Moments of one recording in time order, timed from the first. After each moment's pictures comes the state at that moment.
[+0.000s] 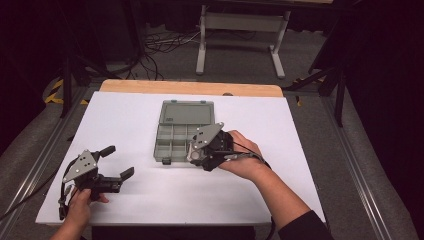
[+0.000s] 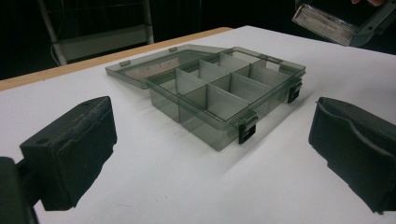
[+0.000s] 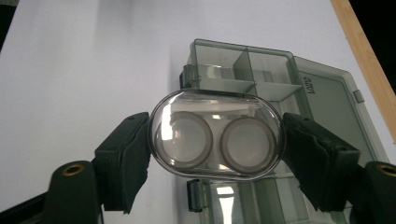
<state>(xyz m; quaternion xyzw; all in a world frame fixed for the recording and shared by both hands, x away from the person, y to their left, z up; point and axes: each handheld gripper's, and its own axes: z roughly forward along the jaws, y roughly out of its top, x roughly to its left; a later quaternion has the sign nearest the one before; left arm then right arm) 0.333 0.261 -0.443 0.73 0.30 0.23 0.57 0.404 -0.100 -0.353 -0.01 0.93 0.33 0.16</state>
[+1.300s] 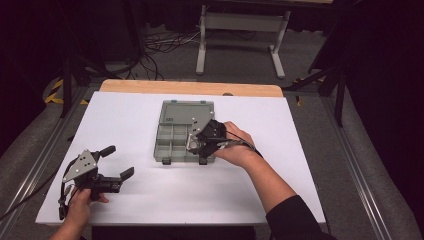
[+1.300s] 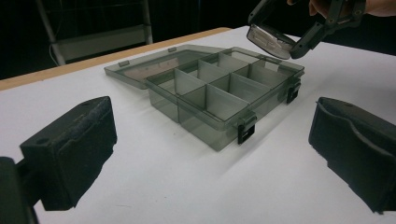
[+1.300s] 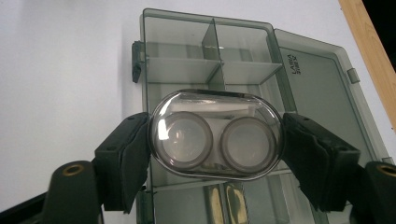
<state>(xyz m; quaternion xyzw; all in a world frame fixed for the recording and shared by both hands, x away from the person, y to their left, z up) 0.333 0.261 -0.443 0.73 0.30 0.23 0.57 0.450 -0.088 -0.373 0.02 0.94 0.30 0.16</state>
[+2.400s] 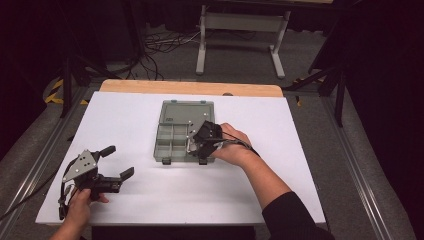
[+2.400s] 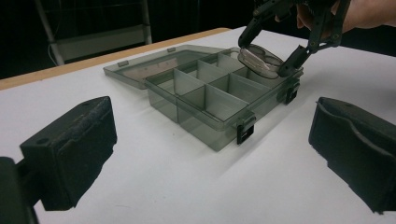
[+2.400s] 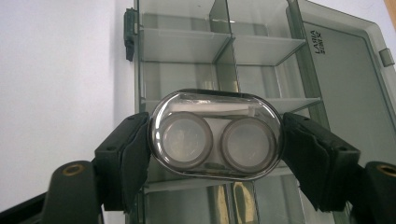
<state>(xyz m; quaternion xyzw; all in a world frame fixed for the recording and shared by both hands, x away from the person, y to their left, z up) 0.333 0.262 -0.443 0.73 0.30 0.23 0.57 0.462 -0.080 -0.393 0.01 0.95 0.26 0.15</state>
